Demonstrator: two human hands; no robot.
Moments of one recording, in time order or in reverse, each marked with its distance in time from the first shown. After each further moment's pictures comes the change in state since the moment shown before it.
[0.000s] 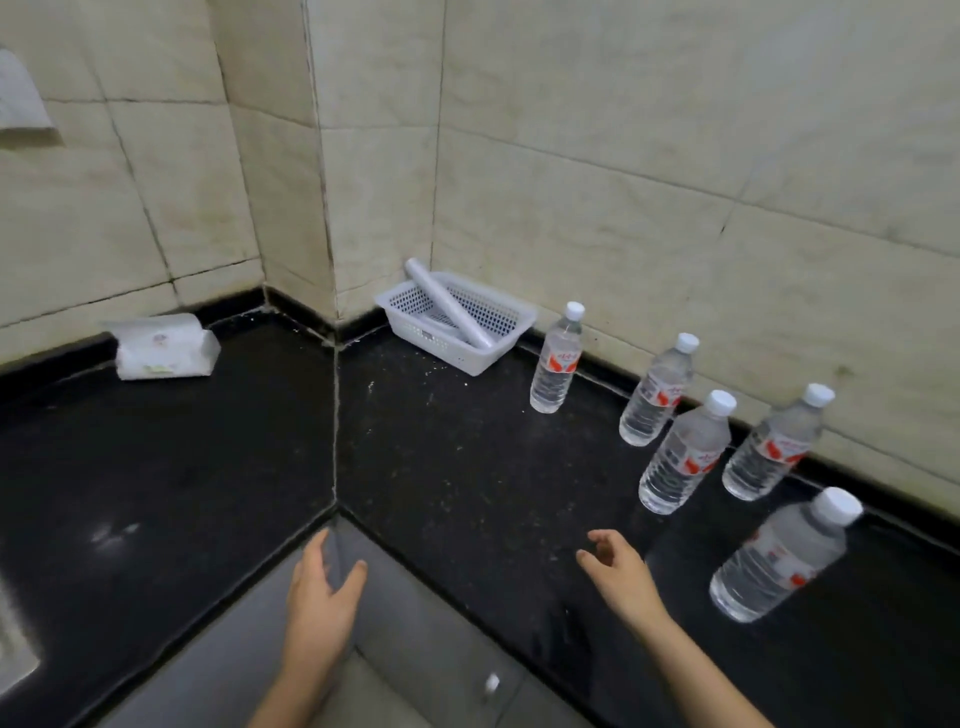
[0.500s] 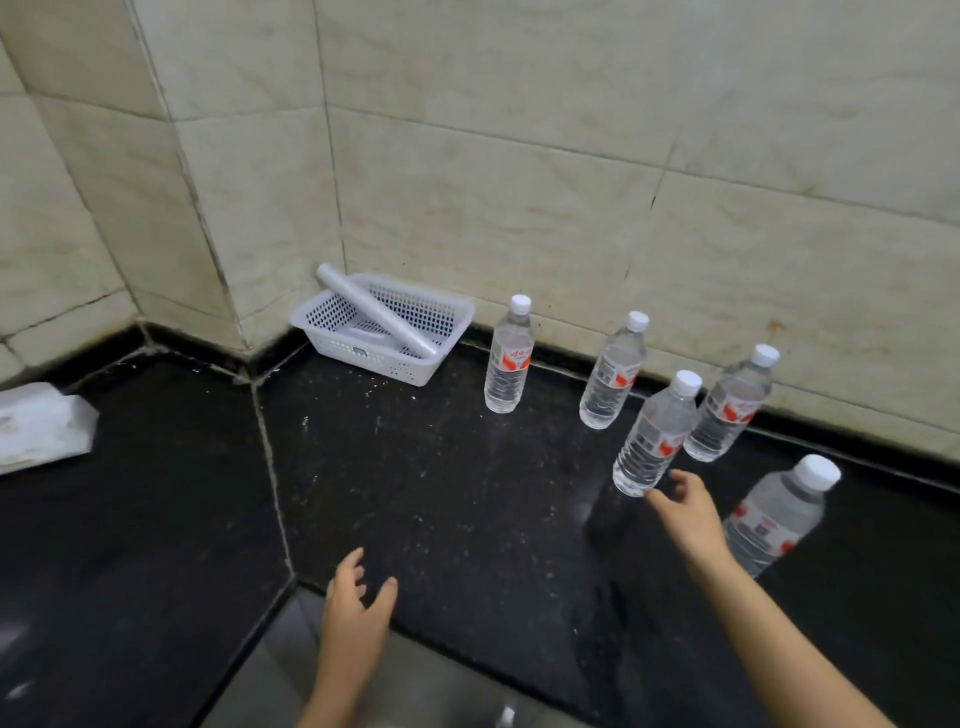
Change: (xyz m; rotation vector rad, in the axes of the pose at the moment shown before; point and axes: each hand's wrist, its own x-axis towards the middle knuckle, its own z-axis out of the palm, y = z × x) left_hand 0.064 0.019 0.049 0.061 -0.291 -0.011; right_hand 0.051 -0.011 -0.061 0.146 0.470 0.192
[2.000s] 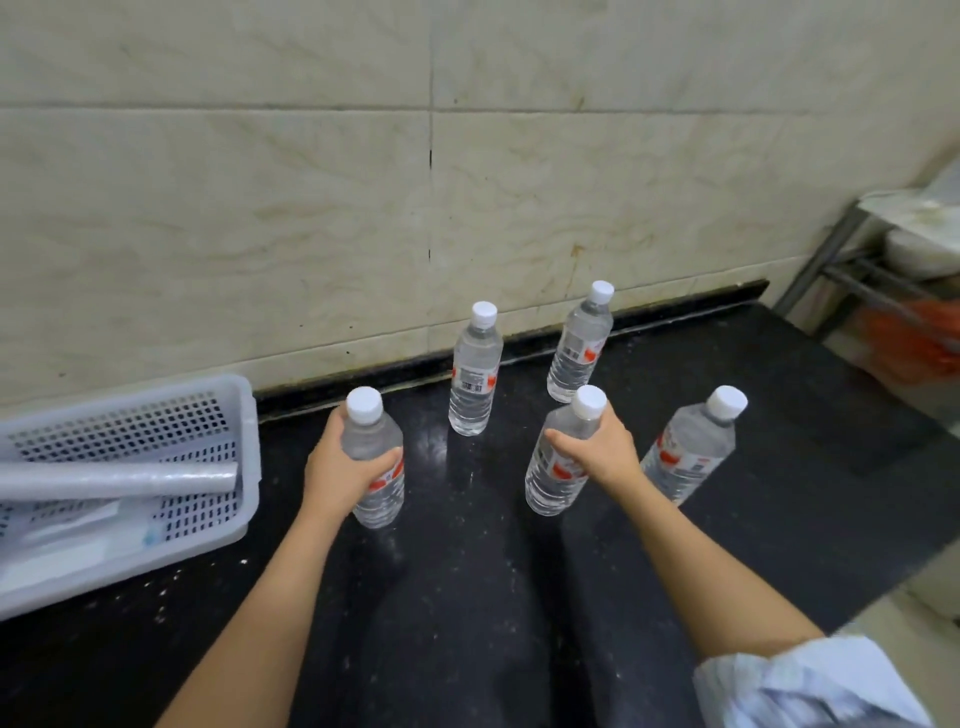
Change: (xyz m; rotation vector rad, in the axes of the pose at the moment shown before) left_hand 0.254 0.200 0.161 0.173 -0.761 0.483; right_hand 0.071 -0.059 0.038 0.056 0.374 0.271
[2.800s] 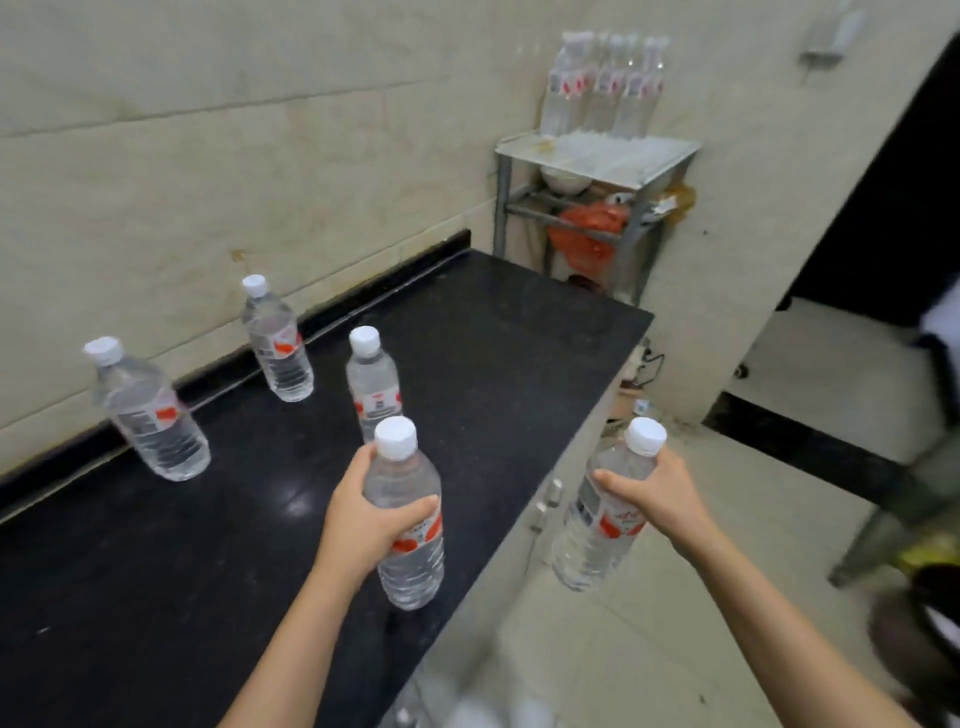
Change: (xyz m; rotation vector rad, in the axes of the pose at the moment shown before) left_hand -0.214 0.100 0.221 -0.191 -0.640 0.209; right_hand -0.216 0.181 -0.261 0.207 0.424 0.255
